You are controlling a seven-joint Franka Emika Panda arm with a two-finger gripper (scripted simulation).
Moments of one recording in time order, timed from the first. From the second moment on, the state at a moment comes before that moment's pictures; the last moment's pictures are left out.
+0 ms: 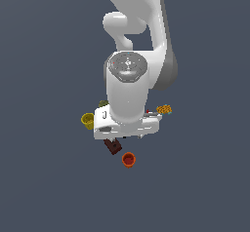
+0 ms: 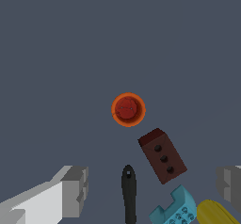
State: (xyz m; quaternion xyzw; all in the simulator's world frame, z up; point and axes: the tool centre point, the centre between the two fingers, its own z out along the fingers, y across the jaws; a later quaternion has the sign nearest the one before) arm 0.108 0.004 0.192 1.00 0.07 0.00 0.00
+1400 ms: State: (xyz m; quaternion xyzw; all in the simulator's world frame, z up) arm 0.144 0.015 0.072 1.00 0.09 0.00 0.00
